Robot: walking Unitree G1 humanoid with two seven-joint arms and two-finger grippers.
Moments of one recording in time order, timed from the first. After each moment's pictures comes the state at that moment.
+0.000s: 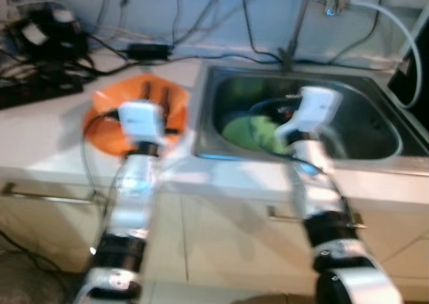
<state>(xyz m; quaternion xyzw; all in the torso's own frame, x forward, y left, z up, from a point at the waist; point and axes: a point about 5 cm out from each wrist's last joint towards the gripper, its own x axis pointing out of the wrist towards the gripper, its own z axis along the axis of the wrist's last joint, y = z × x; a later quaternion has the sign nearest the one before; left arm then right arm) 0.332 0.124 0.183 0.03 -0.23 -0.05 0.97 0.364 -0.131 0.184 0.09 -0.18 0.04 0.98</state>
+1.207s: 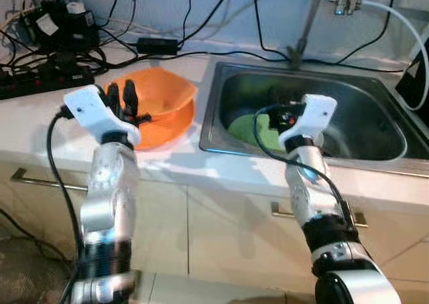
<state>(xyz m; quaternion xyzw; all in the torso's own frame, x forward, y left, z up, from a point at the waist) 0.319 0.174 0.199 -0.15 -0.15 0.05 0.98 0.360 -0.127 0.166 0.09 -0.16 0.04 0.98</state>
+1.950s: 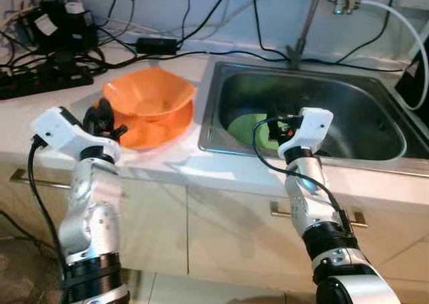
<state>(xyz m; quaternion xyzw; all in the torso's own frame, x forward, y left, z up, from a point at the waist) 0.307 0.208 0.195 -0.28 -0.11 0.12 0.95 0.357 -0.123 0.147 0.08 -0.14 0.05 0.99</state>
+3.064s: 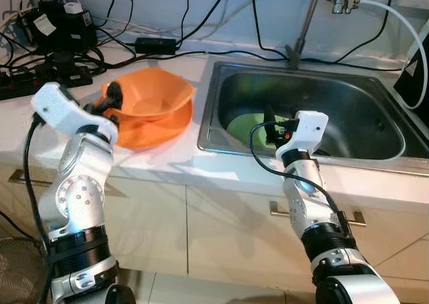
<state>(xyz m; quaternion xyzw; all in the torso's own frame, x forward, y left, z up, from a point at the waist) 0.322 0.214 0.217 -0.32 -0.03 0.11 0.94 0.356 -0.123 0.141 0.07 -0.13 0.05 0.99</state>
